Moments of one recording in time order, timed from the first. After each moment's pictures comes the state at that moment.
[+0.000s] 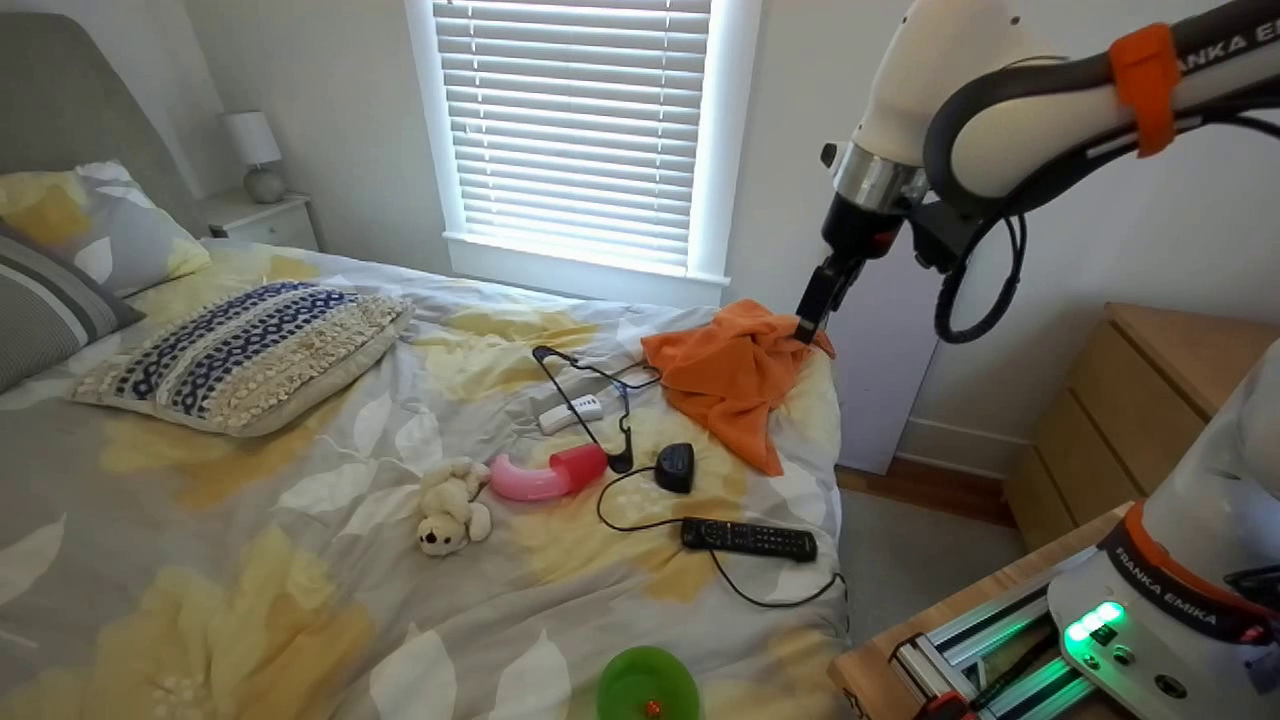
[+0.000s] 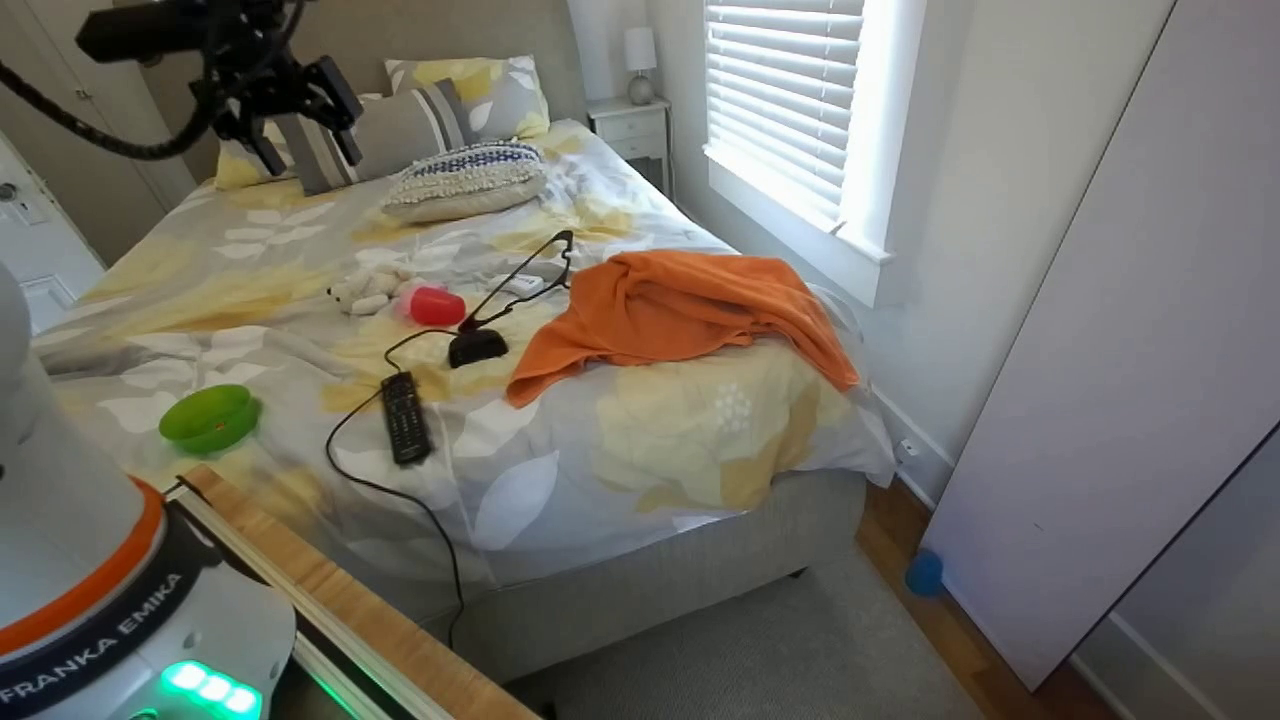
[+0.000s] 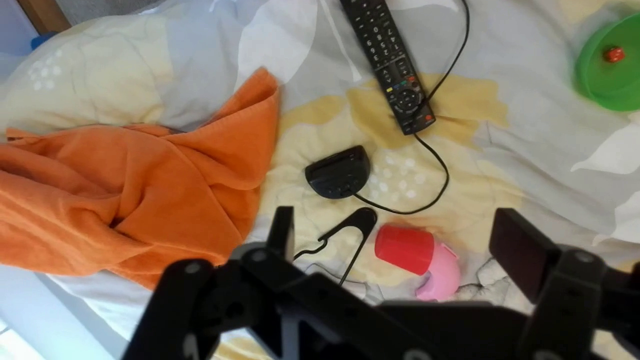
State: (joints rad) arm 0.28 -0.51 0.31 -2.64 0.11 2.31 -0.07
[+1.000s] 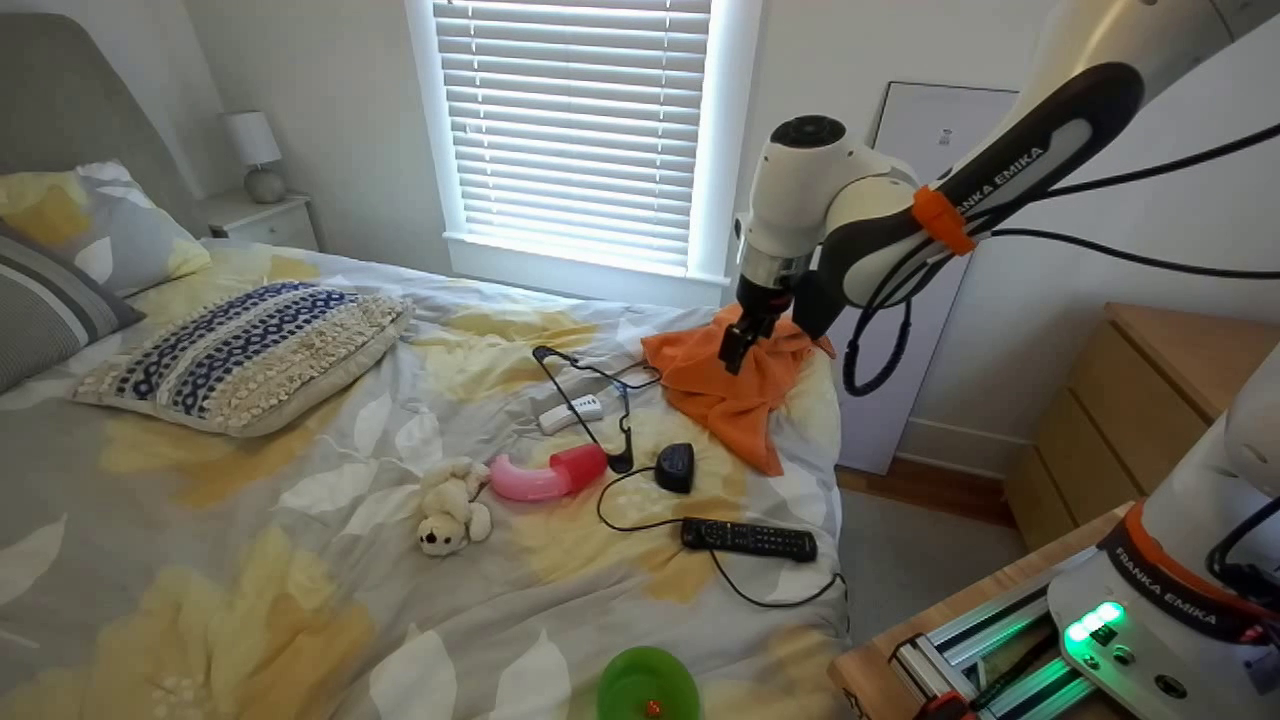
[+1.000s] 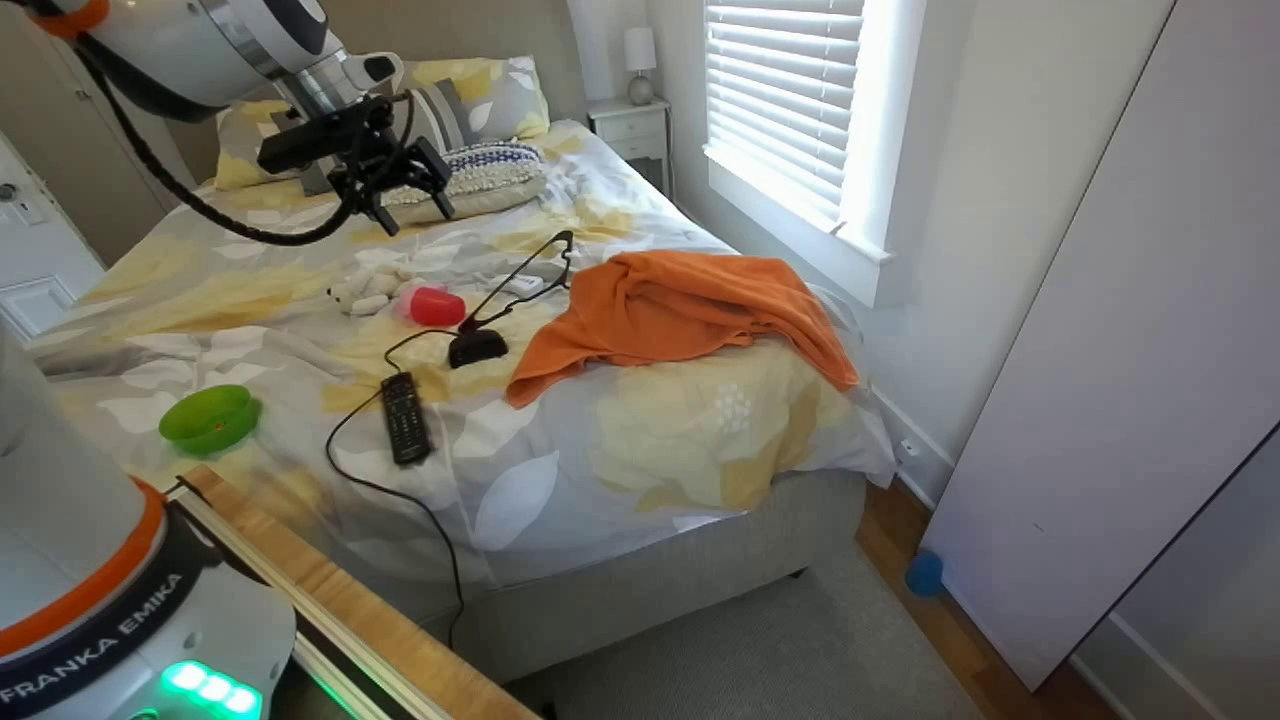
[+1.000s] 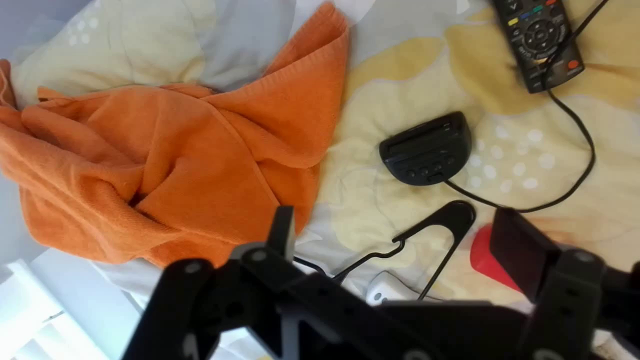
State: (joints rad) arm 0.17 0.03 0.35 -2.43 -0.49 2.57 0.41
